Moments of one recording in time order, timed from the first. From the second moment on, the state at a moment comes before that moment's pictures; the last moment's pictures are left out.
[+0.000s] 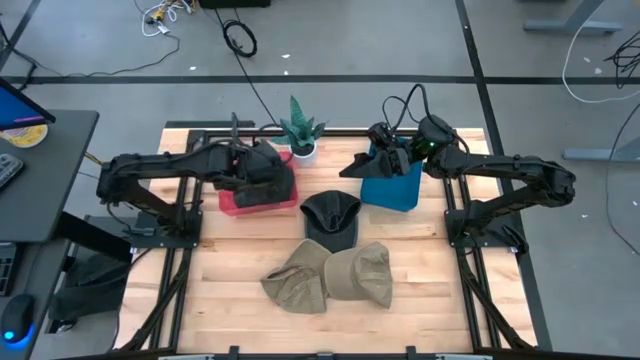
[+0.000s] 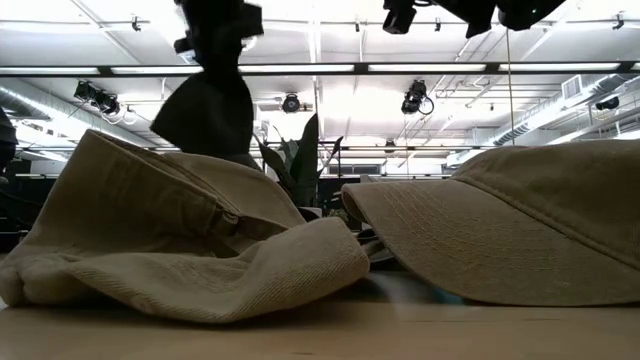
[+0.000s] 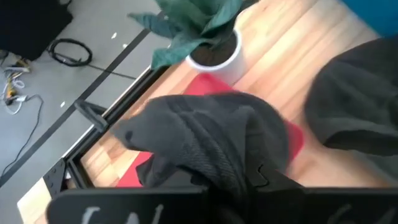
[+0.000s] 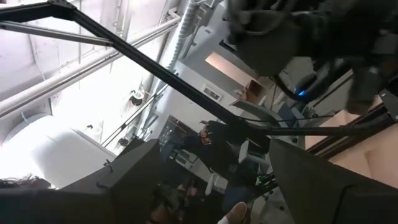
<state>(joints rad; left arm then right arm) 0.06 1.46 1.47 -1.22 -0.64 -0.58 -0.30 1.28 0.97 0.60 -0.77 1.19</state>
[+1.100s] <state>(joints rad) 0.26 1.36 1.35 -1.06 -0.56 -0.53 -0.30 1.28 0.97 0.56 -0.71 1.14</state>
